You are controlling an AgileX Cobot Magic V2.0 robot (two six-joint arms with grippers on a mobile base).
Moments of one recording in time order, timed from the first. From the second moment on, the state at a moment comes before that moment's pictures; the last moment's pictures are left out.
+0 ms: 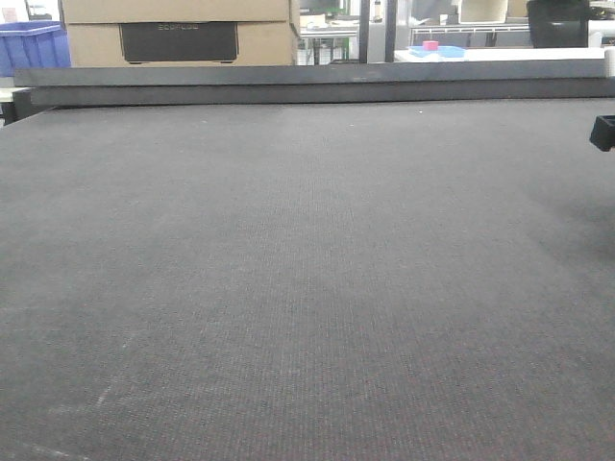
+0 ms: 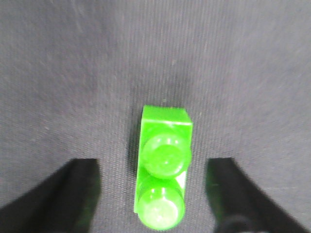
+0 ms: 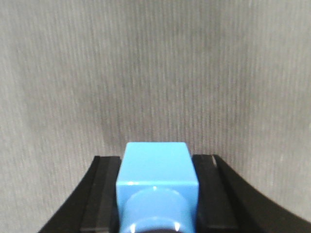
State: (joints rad) left arm 0.04 1.61 -1.20 0.04 1.07 -0.06; right arm -0.10 1.65 -1.12 0.11 0.96 0.01
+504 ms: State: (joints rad) left arm 0.04 1.62 -1.04 0.03 0.85 -0.01; right arm -0.10 1.65 -1.12 0.11 0.94 0.01
